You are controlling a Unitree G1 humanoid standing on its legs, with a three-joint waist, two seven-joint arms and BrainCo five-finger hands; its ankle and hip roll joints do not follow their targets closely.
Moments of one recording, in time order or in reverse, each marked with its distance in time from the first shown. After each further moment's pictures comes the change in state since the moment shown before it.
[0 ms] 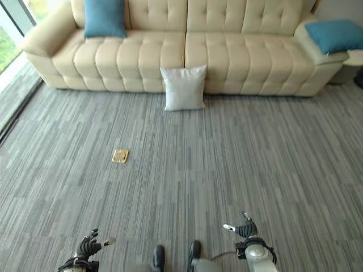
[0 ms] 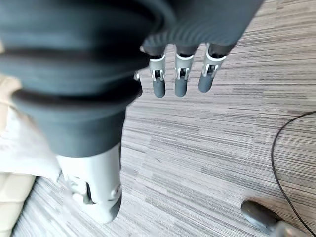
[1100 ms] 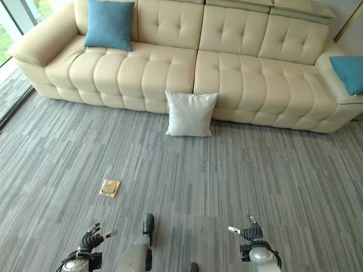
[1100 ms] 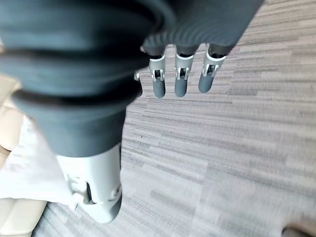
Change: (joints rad) left arm 0.020 -0.021 0.047 0.000 -0.078 0.013 -0.005; right arm 0.017 0.008 0.007 0.020 0.054 -0.003 -0.011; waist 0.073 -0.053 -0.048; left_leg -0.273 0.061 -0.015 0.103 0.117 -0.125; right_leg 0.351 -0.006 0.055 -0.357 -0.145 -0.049
